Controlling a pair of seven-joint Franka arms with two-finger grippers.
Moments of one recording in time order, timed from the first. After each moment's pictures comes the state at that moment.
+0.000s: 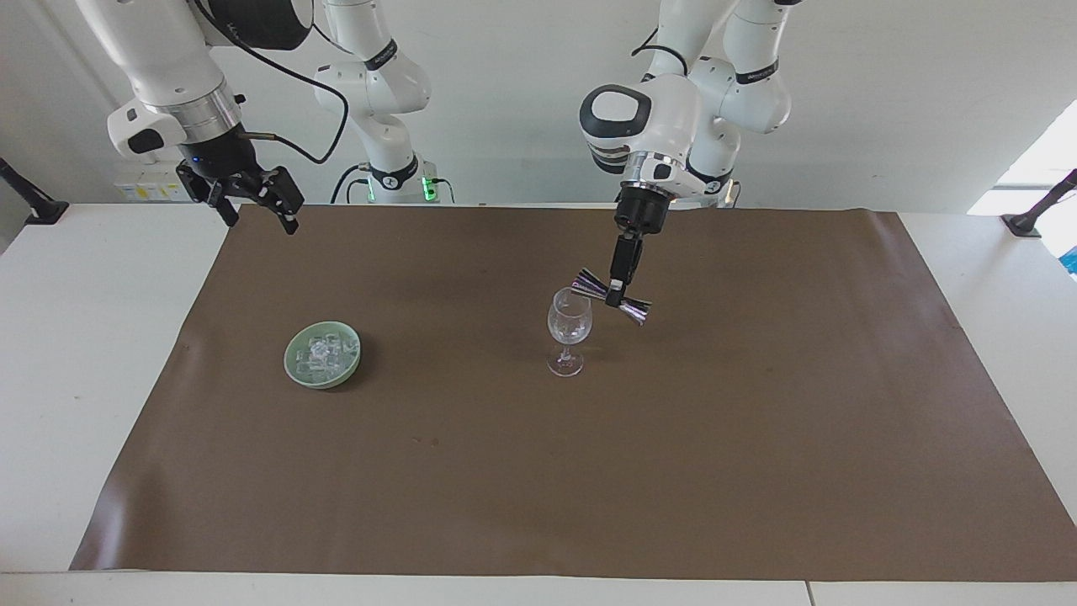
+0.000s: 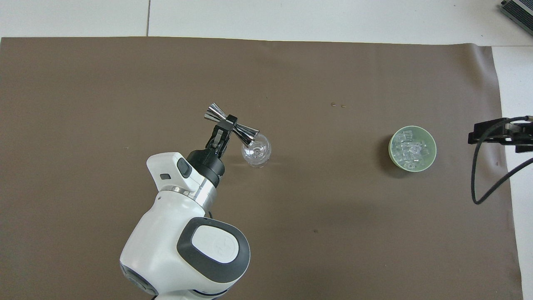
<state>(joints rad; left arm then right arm) -0.82 0.08 -0.02 -2.05 -1.64 3.48 -0.01 0.02 -0.08 -0.09 -1.68 0.01 1.64 0.13</state>
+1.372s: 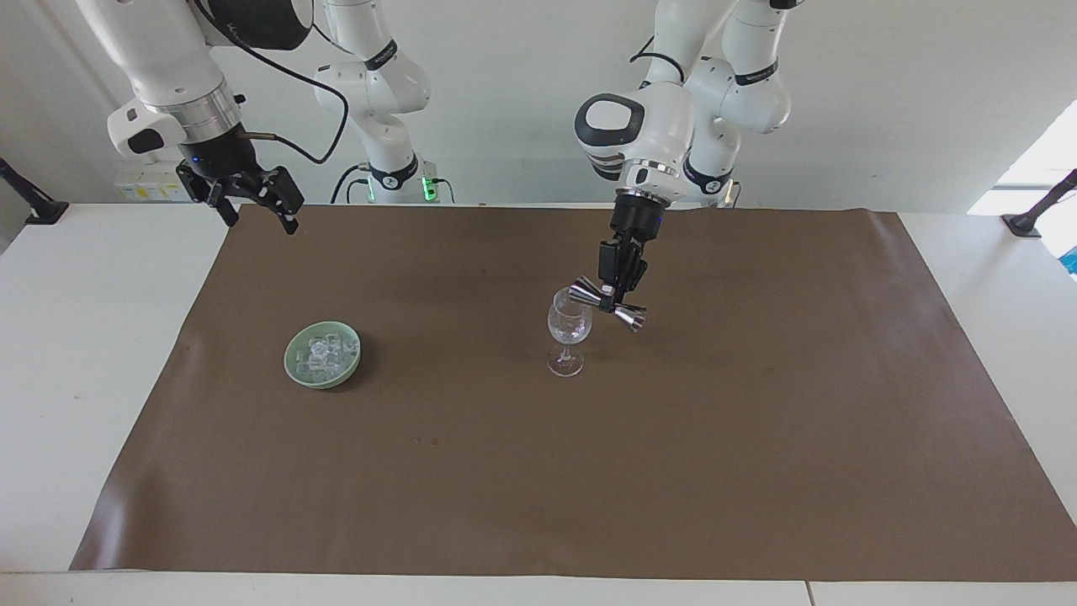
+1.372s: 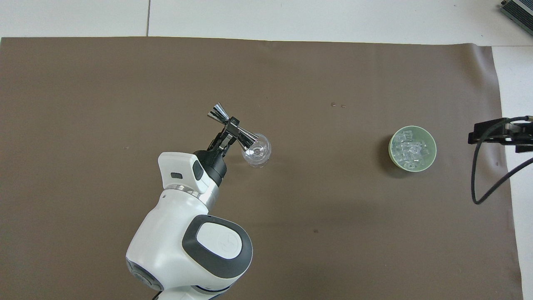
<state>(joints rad) -0.82 0.10 -0.02 -2.05 -1.64 3.48 0.21 0.02 -0.08 -0.09 -1.68 0.01 1.64 0.13</state>
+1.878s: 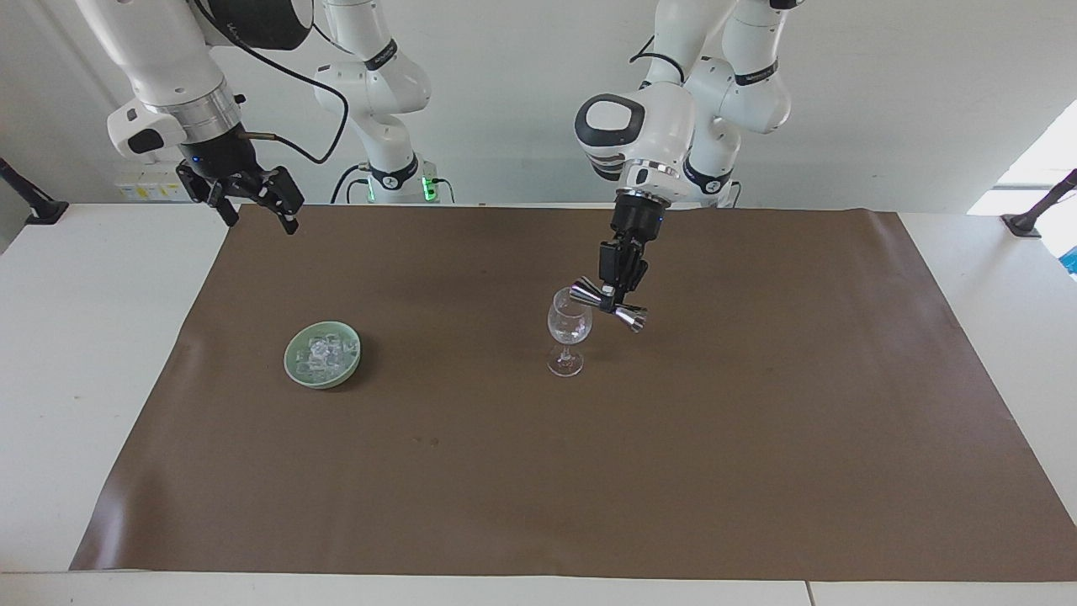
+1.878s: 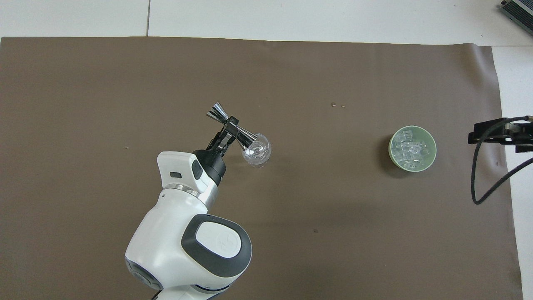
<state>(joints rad) -0.82 0.10 -0.01 -2.05 -1.64 3.48 0.21 0.02 -0.08 -0.09 -1.68 0.01 1.64 0.13</state>
